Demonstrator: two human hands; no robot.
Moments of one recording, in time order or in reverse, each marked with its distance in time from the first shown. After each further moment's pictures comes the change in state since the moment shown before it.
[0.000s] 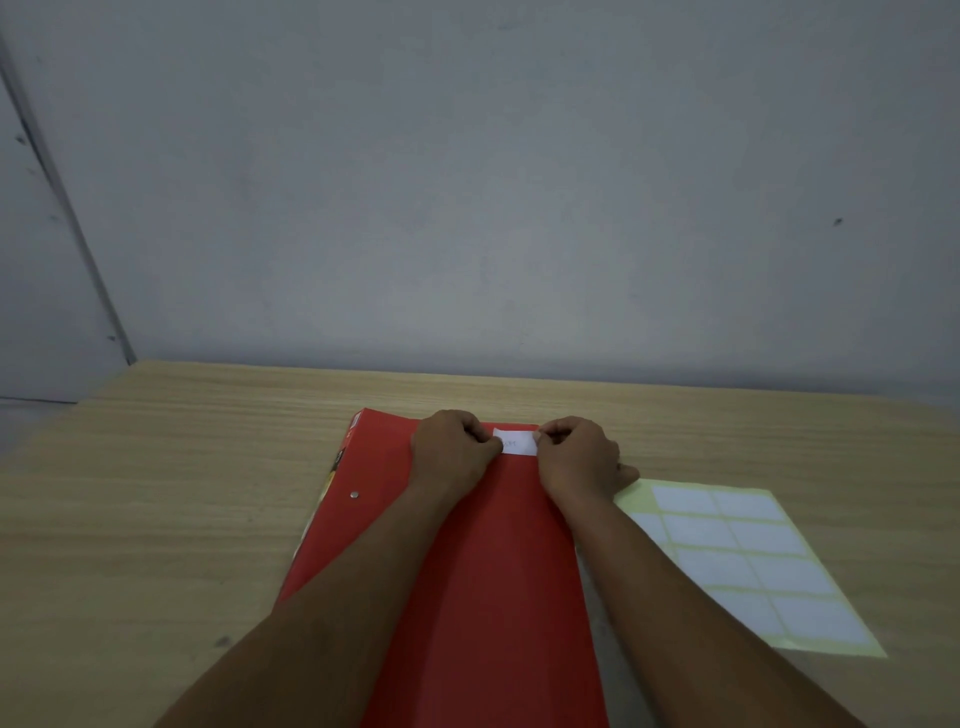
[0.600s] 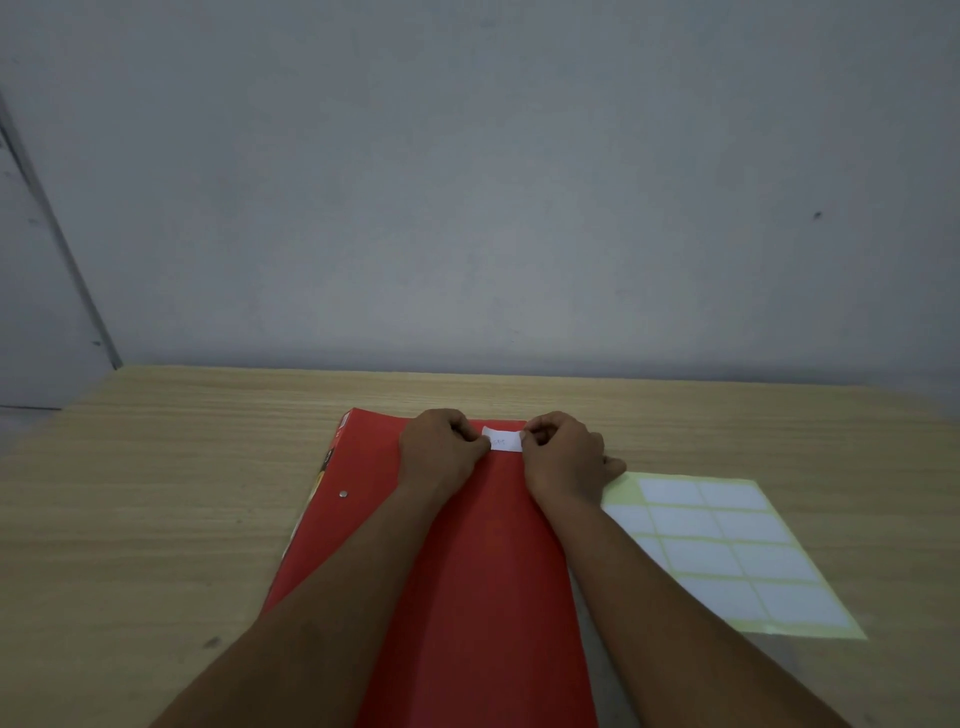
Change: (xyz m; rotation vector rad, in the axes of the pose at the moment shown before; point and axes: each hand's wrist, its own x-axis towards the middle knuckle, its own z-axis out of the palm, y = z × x) left_hand 0.000 -0.003 0.003 -0.018 0.015 -0.032; right_hand -0.007 0.004 0.001 -0.009 0.063 -0.108
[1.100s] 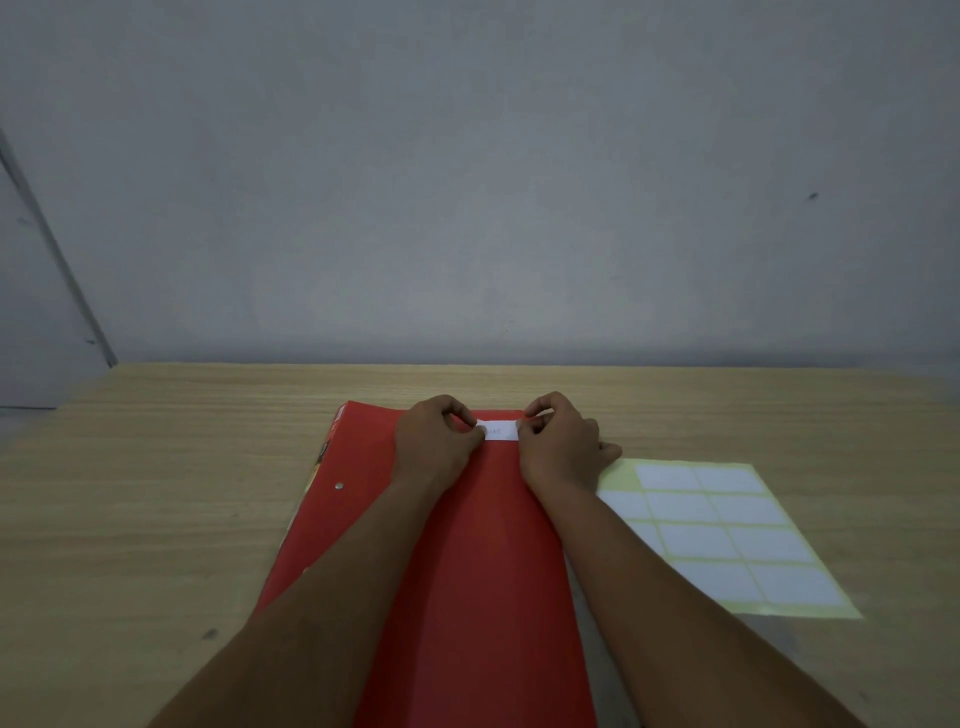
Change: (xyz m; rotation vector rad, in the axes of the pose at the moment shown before) left_hand -0.002 -0.002 -0.001 -0.004 0.044 0.019; right_hand 0.000 0.001 0.003 0.008 0.018 -0.018
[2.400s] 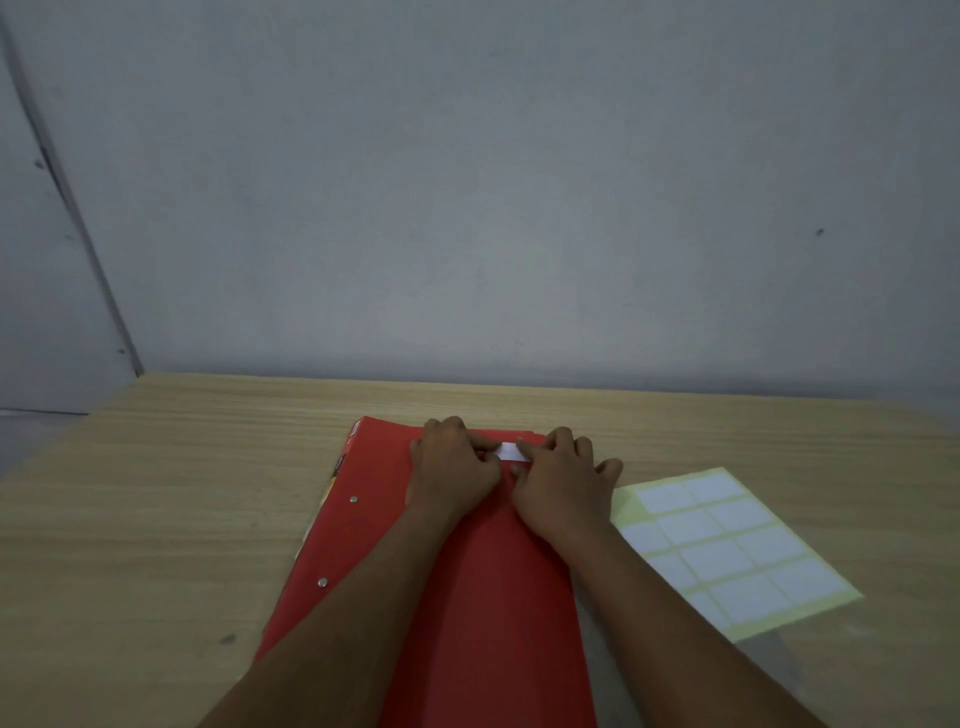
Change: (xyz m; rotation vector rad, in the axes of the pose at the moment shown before) left_hand -0.010 0.006 0.002 0.234 -0.052 0.160; right_hand -0.019 0.002 -0.018 -0.458 -0.255 -0.319
